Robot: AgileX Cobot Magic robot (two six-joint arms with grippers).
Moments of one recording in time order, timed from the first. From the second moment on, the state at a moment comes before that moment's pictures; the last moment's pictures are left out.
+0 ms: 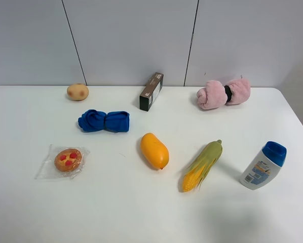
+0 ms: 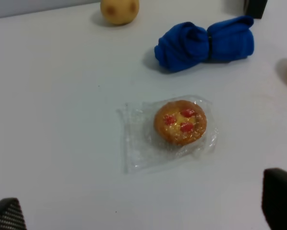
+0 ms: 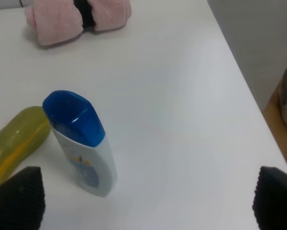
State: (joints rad) left arm 0.00 -0.01 -0.51 -0.07 1.05 0.11; right arm -0.08 0.00 -0.50 -0.04 1.07 0.08
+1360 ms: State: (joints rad) left arm 0.00 -0.01 -0.51 -0.07 1.05 0.11; right arm -0.08 1.41 -0.82 -0.19 0.23 1.27
